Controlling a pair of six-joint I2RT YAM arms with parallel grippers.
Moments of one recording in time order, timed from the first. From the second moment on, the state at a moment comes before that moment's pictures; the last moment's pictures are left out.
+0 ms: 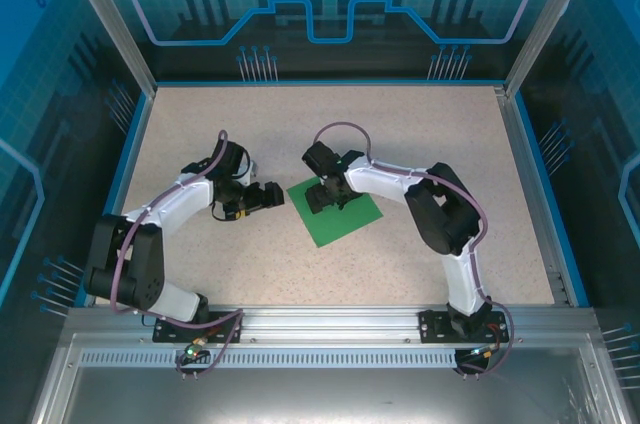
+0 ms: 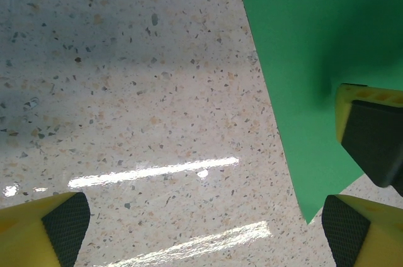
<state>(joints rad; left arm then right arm) -0.19 1.48 0.89 -0.65 0.35 -0.45 0.75 2.07 1.46 -0.69 0.14 0.37</state>
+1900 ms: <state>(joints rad) -0.18 1.39 0.93 -0.73 0.37 -0.45 0.75 1.89 1.43 -0.63 0.01 0.37</state>
